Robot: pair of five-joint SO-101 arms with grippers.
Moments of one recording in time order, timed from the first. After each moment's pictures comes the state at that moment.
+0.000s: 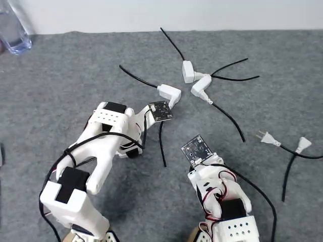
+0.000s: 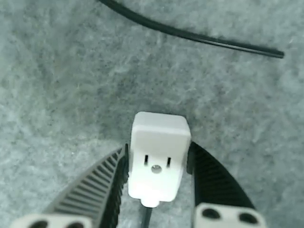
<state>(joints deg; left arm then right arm) 11.2 10.8 22.9 67.6 -46.7 -13.5 -92.8 96.0 50.6 24.0</state>
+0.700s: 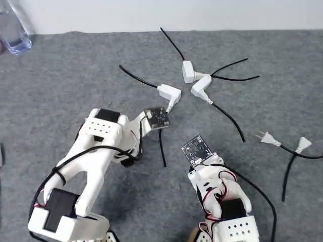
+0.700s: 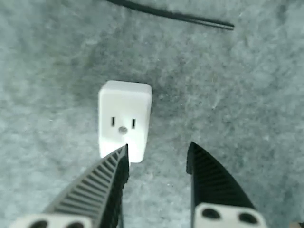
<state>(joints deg) 11.3 -3.3 33.5 71.9 -46.7 -13.5 -92.8 96.0 50.6 24.0</state>
